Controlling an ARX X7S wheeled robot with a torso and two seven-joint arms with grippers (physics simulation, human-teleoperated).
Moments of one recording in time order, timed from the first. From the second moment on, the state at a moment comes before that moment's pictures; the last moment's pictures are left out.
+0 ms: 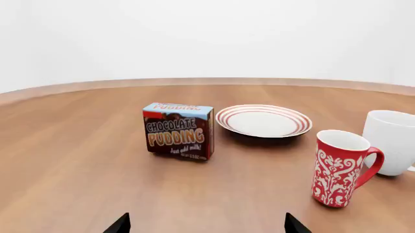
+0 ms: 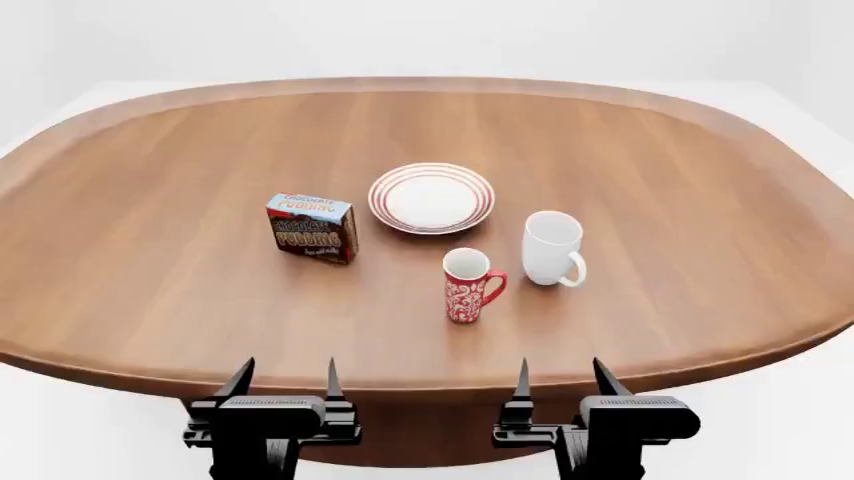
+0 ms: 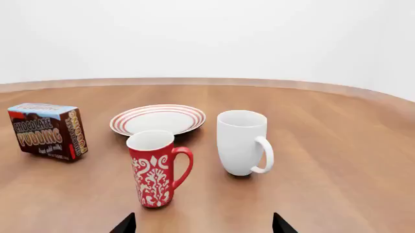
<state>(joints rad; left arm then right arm) 0.00 0.00 0.00 0.00 0.00 0.00 0.00 0.00 0.00 0.00 0.00 0.00 0.00 0.00</state>
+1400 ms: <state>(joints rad) -0.26 -0.14 0.14 0.62 -0.07 -0.78 -0.13 0.28 0.13 -0.07 -0.67 0.17 0.93 0.17</state>
